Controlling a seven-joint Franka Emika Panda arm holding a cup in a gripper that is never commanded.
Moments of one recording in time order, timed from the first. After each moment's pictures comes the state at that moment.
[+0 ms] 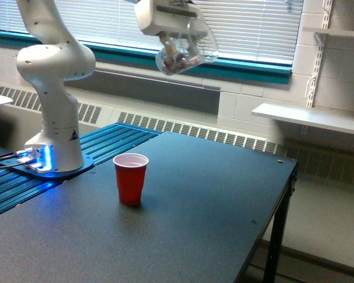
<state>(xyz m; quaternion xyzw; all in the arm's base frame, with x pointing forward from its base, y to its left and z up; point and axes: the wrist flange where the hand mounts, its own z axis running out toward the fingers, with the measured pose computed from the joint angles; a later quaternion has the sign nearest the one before) 0.413 -0.083 0.516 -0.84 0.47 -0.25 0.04</state>
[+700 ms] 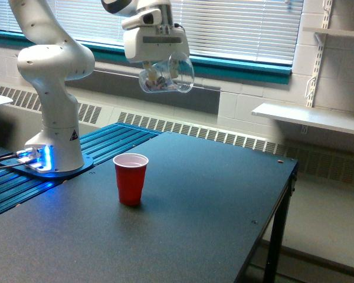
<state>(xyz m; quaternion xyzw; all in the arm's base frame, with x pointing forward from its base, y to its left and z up) 0.355 -0.033 0.454 -0.87 0.48 -0.14 0.04</state>
